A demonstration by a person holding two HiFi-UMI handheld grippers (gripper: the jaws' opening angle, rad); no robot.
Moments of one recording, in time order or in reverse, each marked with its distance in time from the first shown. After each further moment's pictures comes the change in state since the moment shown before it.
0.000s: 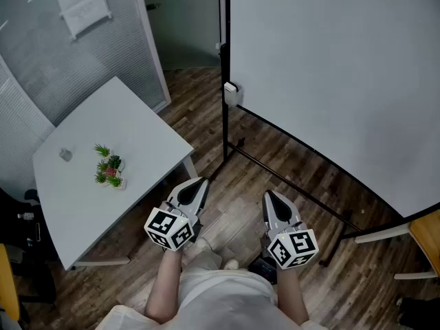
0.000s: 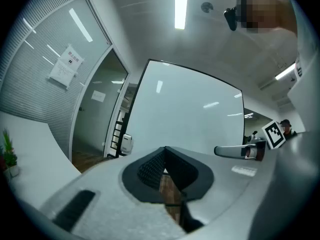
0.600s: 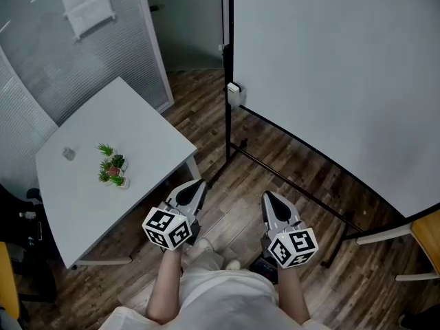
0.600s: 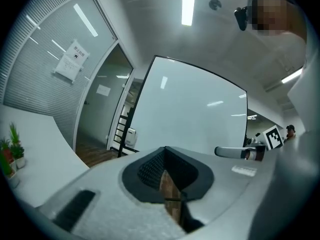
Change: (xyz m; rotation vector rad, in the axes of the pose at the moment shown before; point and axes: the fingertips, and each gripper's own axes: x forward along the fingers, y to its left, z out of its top) left arm -0.018 0.009 -0.010 -0.061 0.056 0.030; right arm -0.001 0.011 -0.012 0.002 0.017 0.034
